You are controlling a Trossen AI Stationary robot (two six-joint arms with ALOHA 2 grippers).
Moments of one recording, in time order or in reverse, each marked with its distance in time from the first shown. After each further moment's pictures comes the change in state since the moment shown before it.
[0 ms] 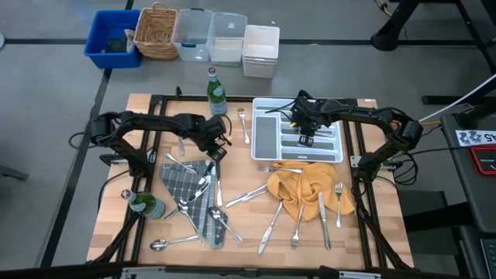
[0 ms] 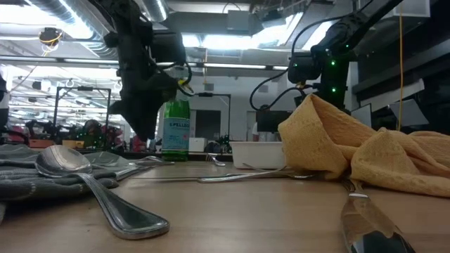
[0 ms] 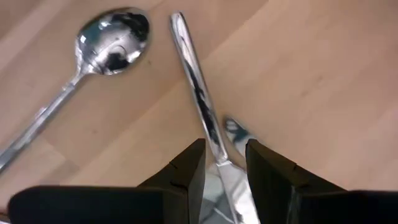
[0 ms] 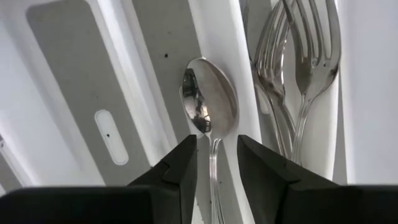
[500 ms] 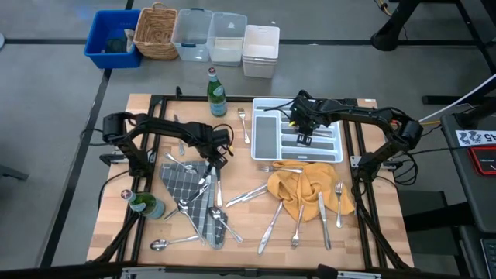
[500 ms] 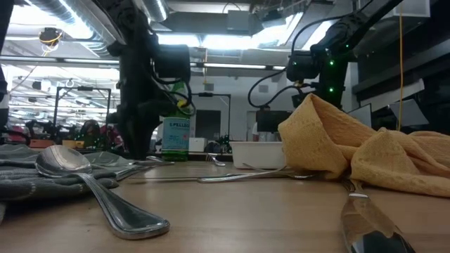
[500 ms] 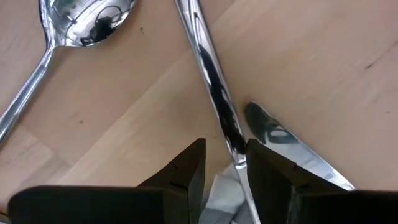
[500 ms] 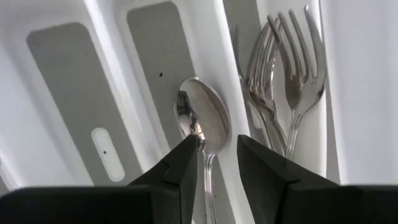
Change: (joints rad) left arm -0.074 0.129 0.000 -0.003 -0.090 -0.027; right arm 0.000 0.000 0.001 0.046 0.000 -0.001
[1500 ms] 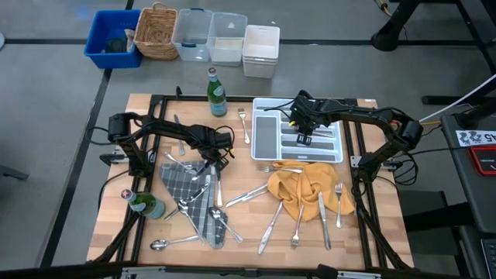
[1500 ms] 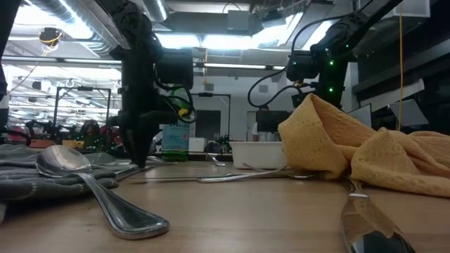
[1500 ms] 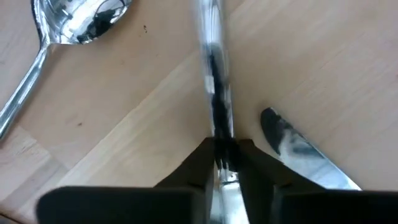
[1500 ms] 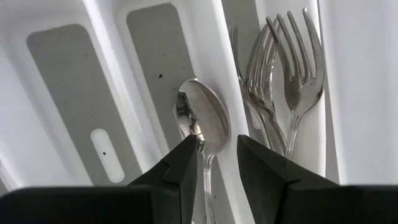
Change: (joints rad) left arm -0.032 0.074 0.003 0.011 -0.038 -0.047; right arm 0.000 0.000 0.000 0.002 0.000 0.000
